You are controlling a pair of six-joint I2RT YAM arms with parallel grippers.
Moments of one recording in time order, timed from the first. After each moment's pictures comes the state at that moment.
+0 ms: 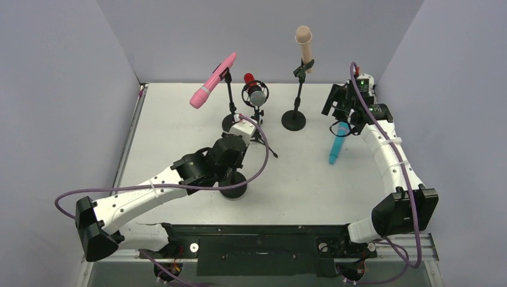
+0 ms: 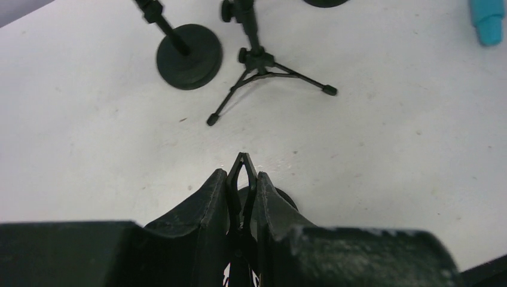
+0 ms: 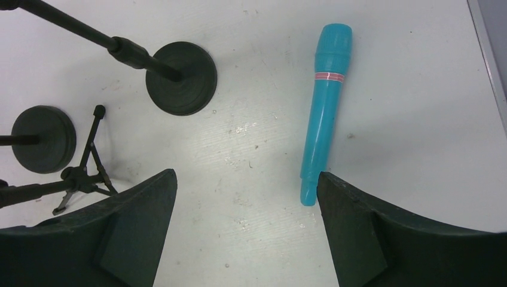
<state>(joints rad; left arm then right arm) -1.03 1.24 1.14 -0.46 -0.57 -0.18 0.11 1.46 1.45 -0.73 0.16 0.38</state>
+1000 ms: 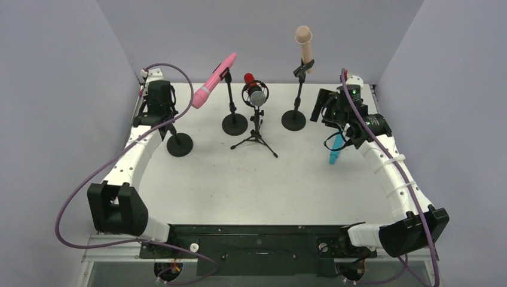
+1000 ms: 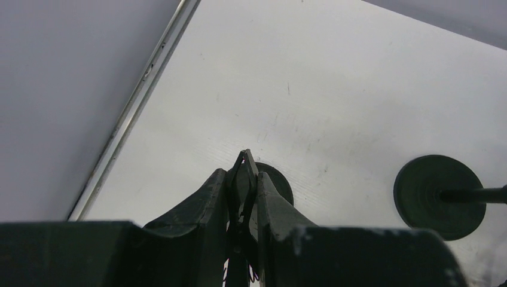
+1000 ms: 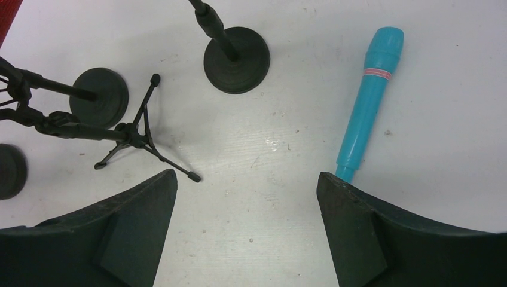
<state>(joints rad) -0.13 1.45 1.29 -0.38 -0.47 -0.26 0.28 1.30 1.40 -0.73 0.18 0.39</state>
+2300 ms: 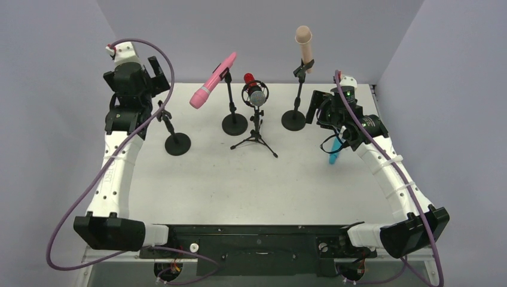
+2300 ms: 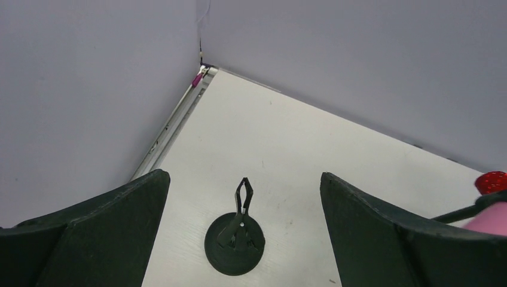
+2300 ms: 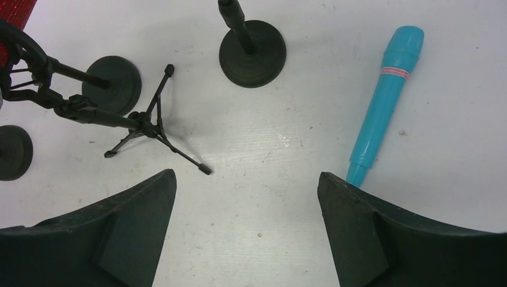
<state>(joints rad) -0.06 1.37 1.54 -0.43 -0.41 -0.23 0.34 1.30 1.40 -0.74 0.20 0.40</state>
